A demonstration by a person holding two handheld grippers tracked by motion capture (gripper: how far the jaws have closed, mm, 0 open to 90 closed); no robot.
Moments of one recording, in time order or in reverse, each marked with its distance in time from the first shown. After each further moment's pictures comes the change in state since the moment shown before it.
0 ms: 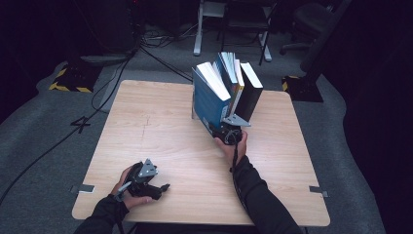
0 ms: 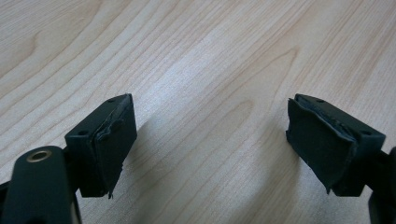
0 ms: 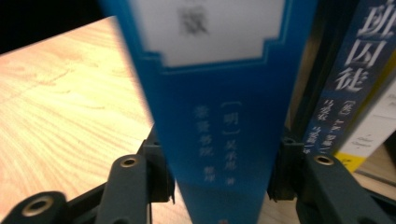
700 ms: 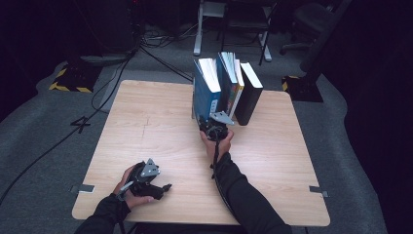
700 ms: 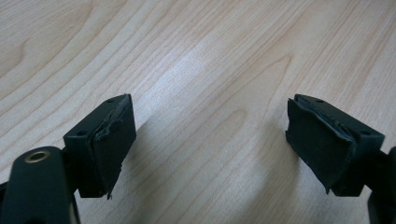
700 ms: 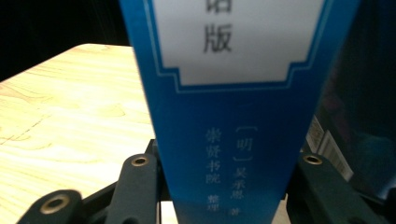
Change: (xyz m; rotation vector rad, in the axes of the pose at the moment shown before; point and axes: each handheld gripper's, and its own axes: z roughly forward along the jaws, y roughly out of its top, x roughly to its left) left arm -0.002 0.005 0.005 -0.001 -0.014 0.007; right arm 0.047 0.014 0.030 -0.043 -0.178 0.078
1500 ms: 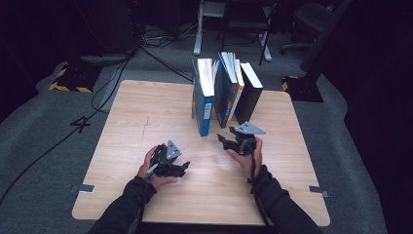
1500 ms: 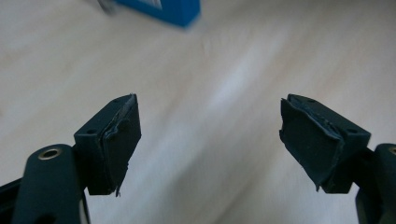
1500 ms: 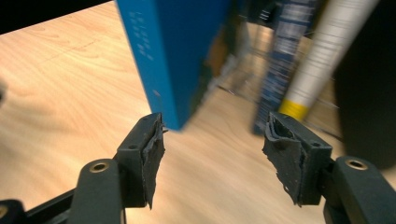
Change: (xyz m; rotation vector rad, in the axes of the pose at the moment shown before) left arm -0.003 0.087 0.041 -0.119 0.191 -0.024; right arm -0.078 -0.008 -0.087 0.117 0.233 -0.164
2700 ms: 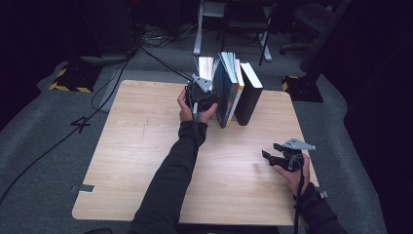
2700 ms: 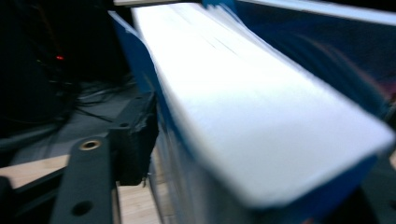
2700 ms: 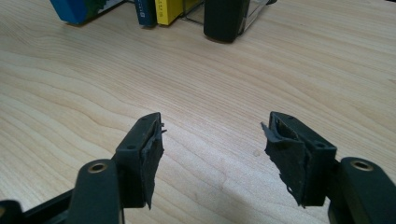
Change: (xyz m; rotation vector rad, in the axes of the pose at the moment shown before) left arm 0.023 0.184 0.044 -0.310 0.410 -0.261; right arm -0.089 -0.065 -0.099 0.124 -0.088 0.034
